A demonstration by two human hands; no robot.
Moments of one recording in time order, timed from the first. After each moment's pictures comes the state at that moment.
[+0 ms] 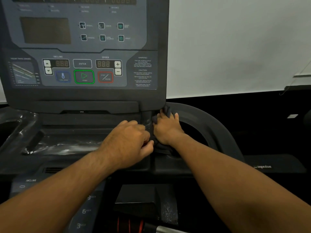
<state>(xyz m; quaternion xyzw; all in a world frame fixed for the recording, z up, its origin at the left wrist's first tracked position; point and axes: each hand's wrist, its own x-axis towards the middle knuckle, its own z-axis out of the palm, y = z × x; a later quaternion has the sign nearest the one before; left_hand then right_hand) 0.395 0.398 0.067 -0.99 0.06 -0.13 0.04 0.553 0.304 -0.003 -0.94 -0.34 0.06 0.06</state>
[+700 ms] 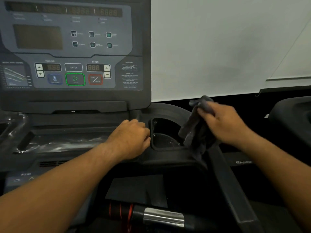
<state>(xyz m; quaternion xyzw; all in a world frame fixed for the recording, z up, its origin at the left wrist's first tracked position) 0.401 0.360 0.072 -1.00 0.06 -0.04 0.07 0.501 0.114 0.109 -0.90 -0.28 -0.09 0.32</state>
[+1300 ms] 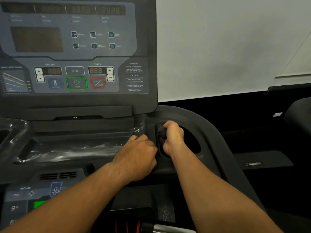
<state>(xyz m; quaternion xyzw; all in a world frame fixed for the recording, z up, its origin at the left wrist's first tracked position) 0.398 0.360 0.047 -0.99 0.09 0.00 0.05 0.516 0.275 0.015 -0.56 0.19 0.21 0.78</state>
